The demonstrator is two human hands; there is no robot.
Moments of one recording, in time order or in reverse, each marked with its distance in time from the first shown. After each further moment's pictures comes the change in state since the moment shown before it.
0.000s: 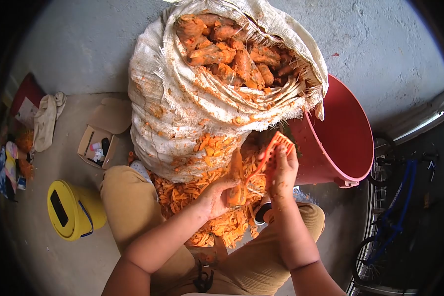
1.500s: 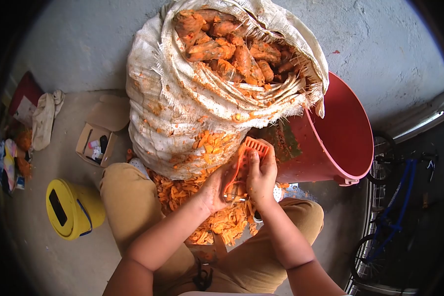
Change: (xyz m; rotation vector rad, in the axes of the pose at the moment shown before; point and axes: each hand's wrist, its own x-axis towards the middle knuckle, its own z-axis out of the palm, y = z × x) left_hand 0.013 0.011 0.016 -0.118 0.032 0.025; right_hand -0.016 0.031 0.014 -0.484 -0.071 -0.196
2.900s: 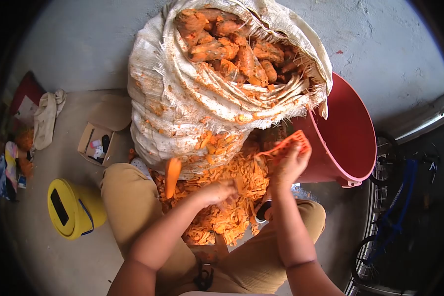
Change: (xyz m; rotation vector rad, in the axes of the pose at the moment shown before) left_hand 0.009 0.004 -0.057 1.048 0.147 -0.317; right_hand 0.039 0.011 -0.024 0.335 0.498 0.018
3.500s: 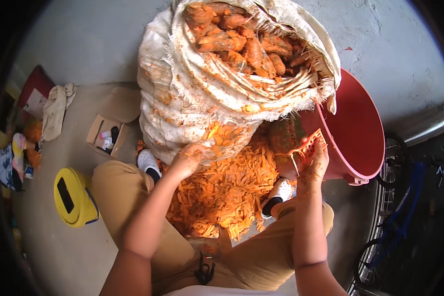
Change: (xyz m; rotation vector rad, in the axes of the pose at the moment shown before) left_hand -0.017 -0.028 -0.089 0.492 0.673 0.416; right_hand 0.035 -0.018 -0.049 0.152 -0.080 0.277
